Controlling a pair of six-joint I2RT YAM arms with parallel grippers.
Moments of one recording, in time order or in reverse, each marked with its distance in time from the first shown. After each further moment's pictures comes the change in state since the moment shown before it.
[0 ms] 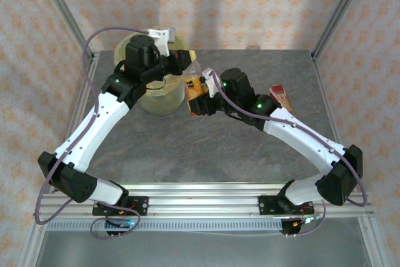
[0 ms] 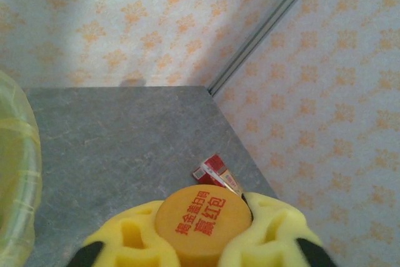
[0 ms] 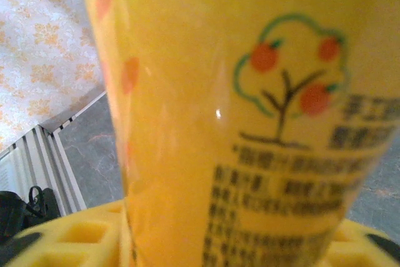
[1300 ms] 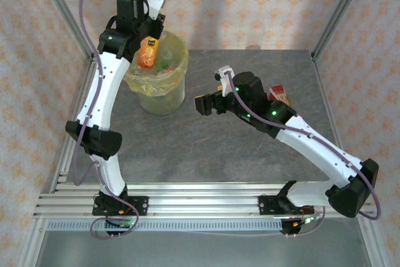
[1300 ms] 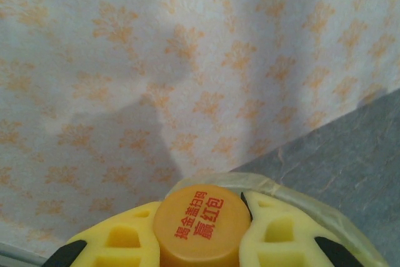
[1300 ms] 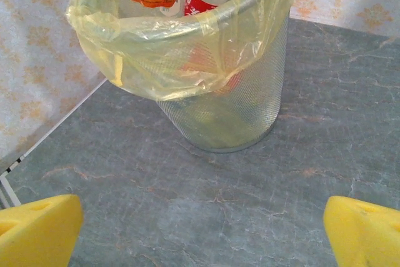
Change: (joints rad) left arm 0.198 0.468 0.777 -0.396 -0.356 0.805; right arm 0.002 -0.133 -0.043 -0.055 0.232 0.067
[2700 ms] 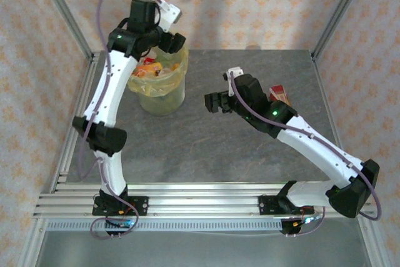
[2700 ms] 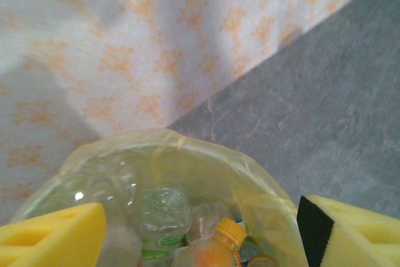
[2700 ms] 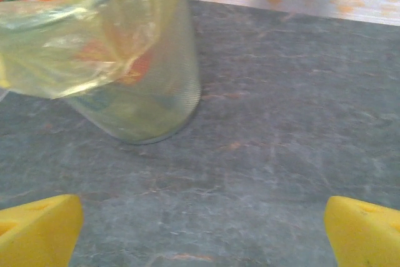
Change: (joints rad) left arm -0.040 0.019 0.028 -0.183 0.155 -0.021; right arm -0.005 -0.003 0.017 -0.139 0.278 0.070
